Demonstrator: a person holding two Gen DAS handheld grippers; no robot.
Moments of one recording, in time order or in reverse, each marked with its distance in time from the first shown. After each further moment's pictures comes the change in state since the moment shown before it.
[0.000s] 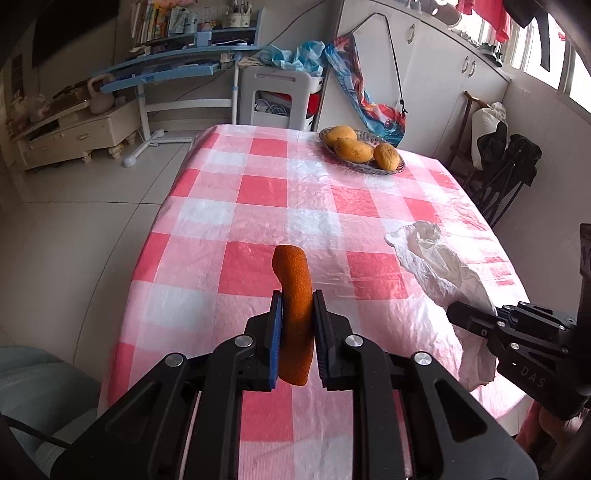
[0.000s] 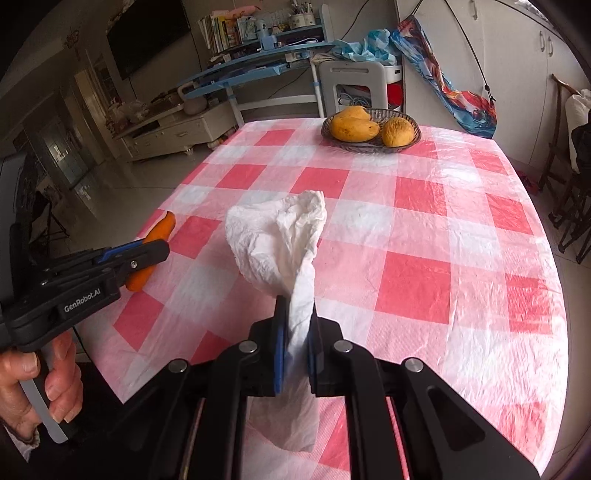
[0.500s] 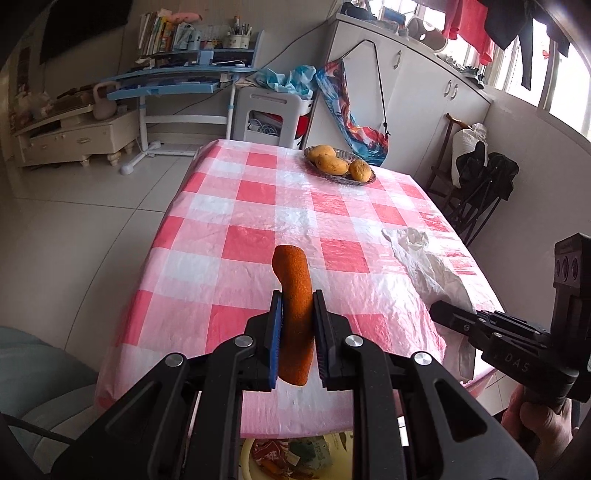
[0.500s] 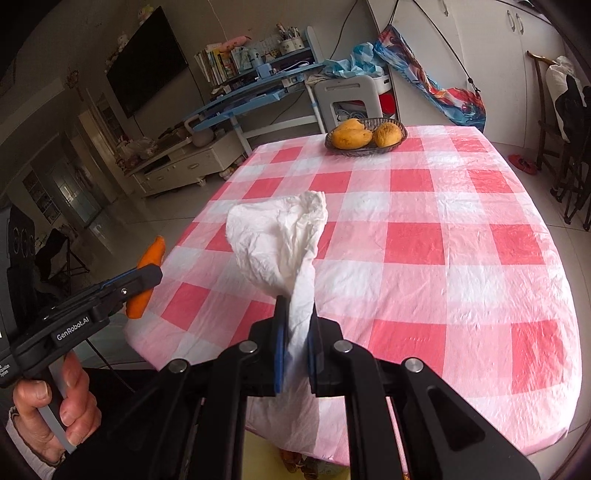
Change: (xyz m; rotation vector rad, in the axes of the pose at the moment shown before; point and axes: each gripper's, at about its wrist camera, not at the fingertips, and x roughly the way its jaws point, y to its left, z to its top) left arm -0.066 0.001 -0.041 -0.026 -0.084 -0.062; right arm -0.037 0.006 -0.033 0.091 -0.089 0.070
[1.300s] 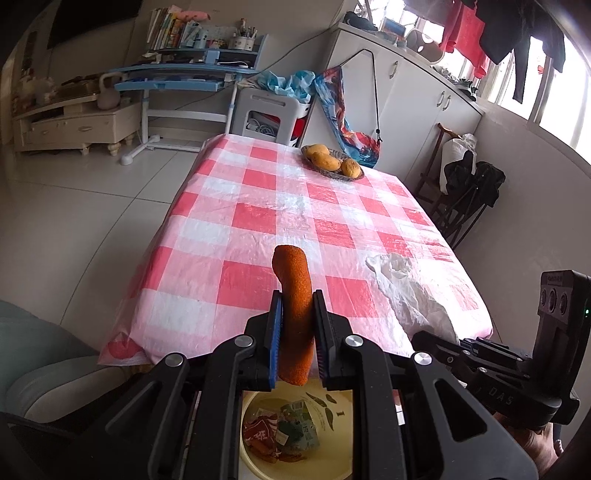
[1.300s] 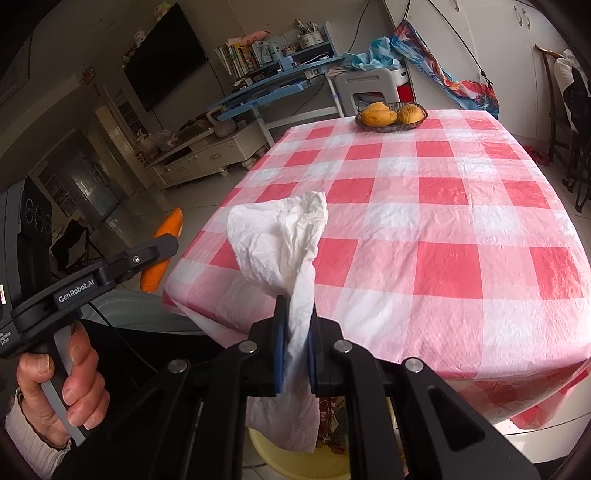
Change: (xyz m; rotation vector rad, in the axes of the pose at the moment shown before) left arm -0.047 0.013 -0.039 -0.041 -0.007 -0.050; right arm -0.027 0.031 -0.053 -0.006 0.019 0.065
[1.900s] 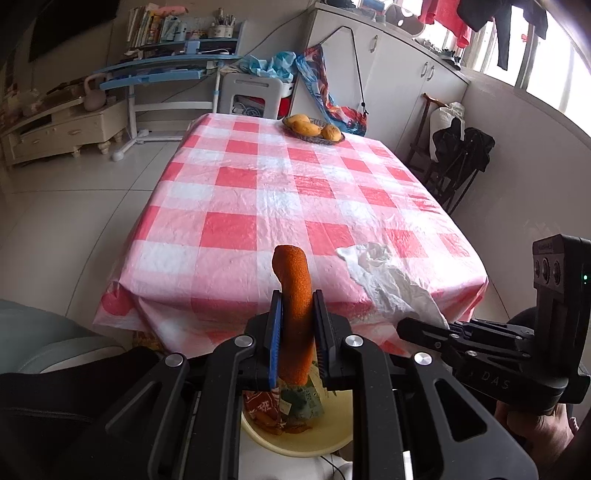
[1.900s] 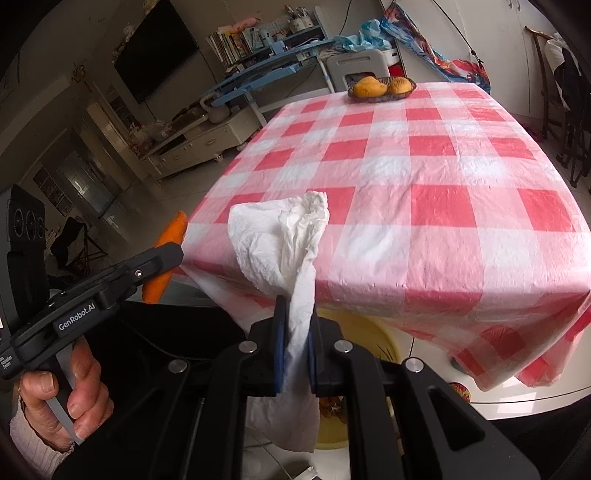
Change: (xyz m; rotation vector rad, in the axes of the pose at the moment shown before) left arm -0.013 -0.021 -0.045 0.083 0.080 -0.003; right arm -0.006 0.005 -0.036 0.042 0.093 -0.017
